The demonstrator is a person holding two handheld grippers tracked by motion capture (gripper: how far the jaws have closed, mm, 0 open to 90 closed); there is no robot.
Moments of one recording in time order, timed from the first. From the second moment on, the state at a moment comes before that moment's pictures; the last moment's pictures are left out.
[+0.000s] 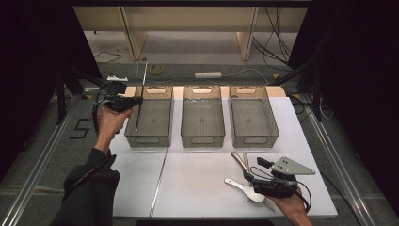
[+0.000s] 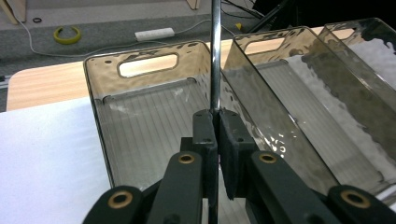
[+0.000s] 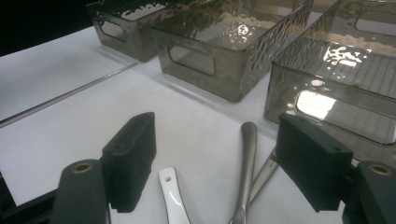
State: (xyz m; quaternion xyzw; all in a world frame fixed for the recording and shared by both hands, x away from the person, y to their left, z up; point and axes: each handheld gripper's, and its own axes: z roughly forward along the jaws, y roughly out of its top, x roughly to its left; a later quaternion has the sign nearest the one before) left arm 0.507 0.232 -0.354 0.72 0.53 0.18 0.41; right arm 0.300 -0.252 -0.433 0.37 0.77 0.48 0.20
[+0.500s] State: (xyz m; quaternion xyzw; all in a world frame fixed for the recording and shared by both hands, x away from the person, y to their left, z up) left arm 0.503 0.239 -0.374 0.72 0.54 0.20 0.40; right arm 0.299 -0.251 -0.431 0.37 0.77 0.49 0.20
